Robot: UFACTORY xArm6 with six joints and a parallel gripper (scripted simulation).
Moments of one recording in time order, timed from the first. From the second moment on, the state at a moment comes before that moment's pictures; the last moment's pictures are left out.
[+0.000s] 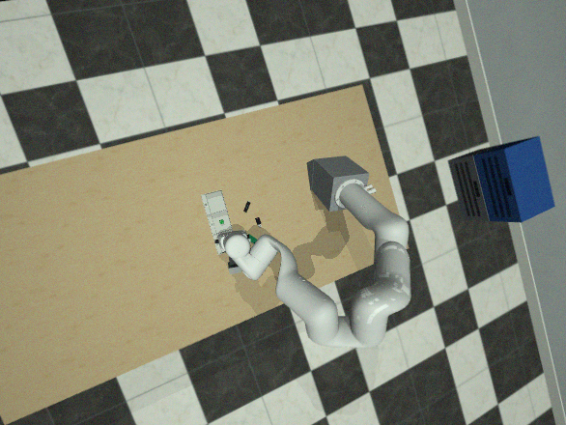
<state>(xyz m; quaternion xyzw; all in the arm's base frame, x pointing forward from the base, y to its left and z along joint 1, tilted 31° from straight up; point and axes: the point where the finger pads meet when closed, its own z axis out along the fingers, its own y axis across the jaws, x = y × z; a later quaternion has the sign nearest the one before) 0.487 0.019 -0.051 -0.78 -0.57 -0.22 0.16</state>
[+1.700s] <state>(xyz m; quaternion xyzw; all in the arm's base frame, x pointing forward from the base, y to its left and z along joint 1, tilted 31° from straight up) 0.373 -0.051 -0.103 -0.90 -0.35 -0.17 0.21</state>
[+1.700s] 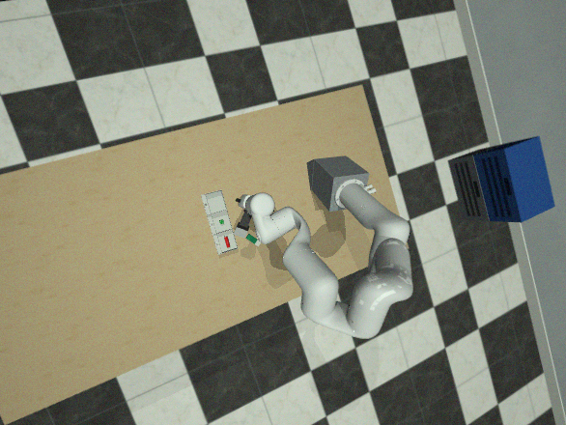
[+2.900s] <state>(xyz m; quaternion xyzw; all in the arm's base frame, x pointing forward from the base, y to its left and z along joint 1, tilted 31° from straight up) 0.377 -0.033 -0.132 -0.90 -0.35 -0.17 0.21</state>
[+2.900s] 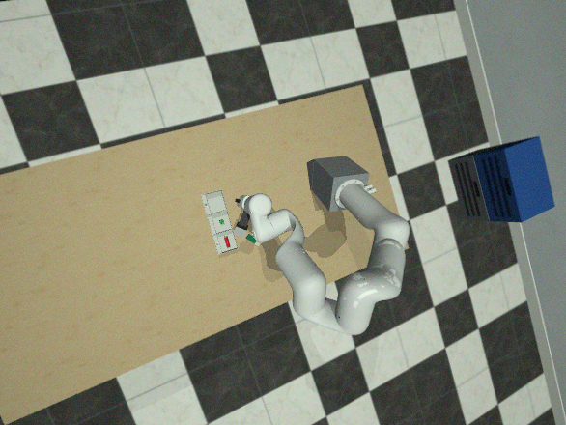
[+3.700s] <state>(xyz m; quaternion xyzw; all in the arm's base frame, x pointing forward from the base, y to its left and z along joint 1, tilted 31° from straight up) 0.384 -0.014 -0.166 -0.90 -0.35 -0.17 0.21</state>
